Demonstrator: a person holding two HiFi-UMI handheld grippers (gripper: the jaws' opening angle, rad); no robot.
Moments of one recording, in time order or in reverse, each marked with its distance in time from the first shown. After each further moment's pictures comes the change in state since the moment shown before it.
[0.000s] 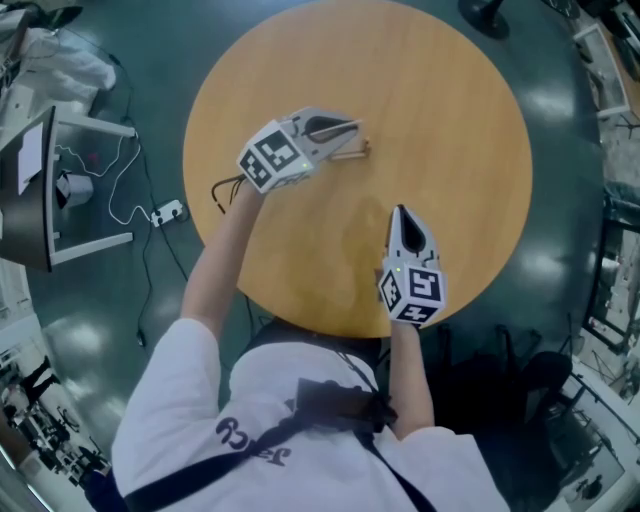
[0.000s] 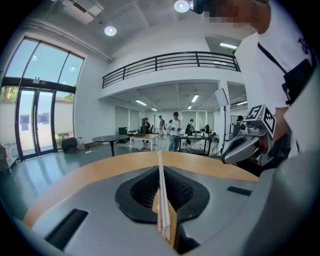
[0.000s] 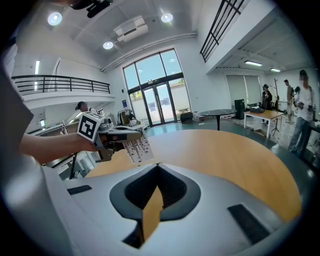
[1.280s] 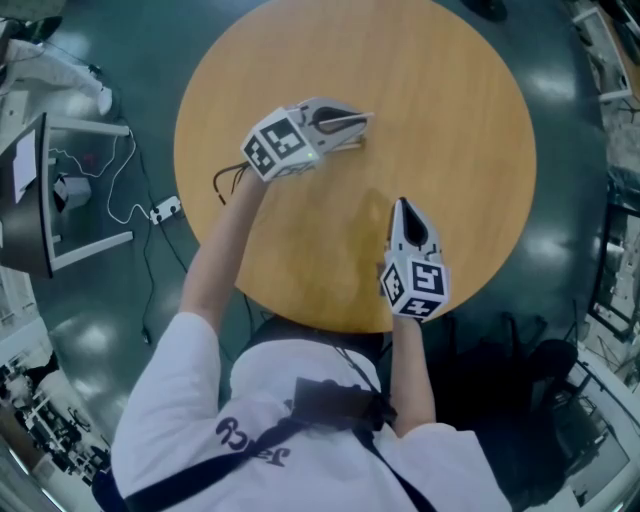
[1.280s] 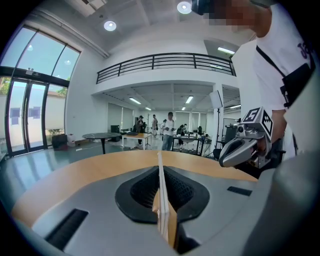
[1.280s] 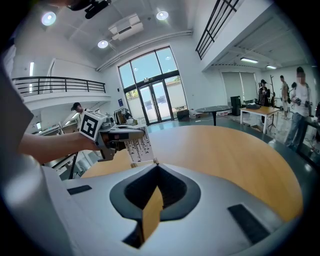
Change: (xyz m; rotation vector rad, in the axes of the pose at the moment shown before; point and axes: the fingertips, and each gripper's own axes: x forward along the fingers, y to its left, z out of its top) left arm 0.030 -0.010 -0.009 -0.003 0.009 -0.105; right arm 0.003 -0.013 -0.011 0.039 0.025 -0.029
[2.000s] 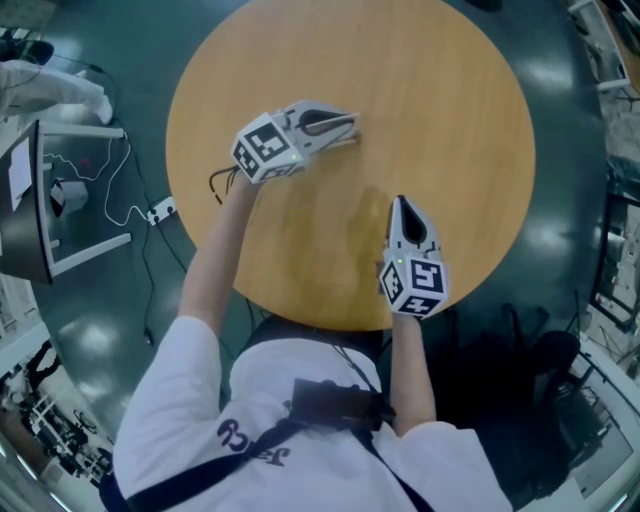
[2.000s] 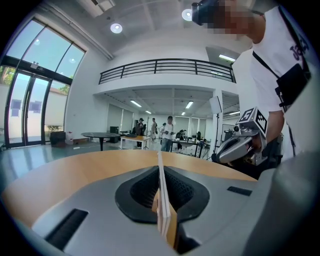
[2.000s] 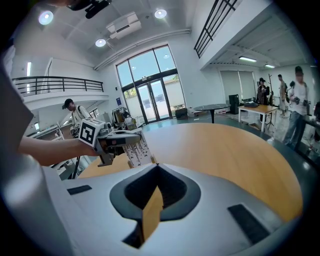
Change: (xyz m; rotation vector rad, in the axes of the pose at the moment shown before) left arm -0.001 -0.003 -0.021 -0.051 -0.056 -0.026; right arm 0.000 -0.007 -0.007 0.010 0.017 -0.016
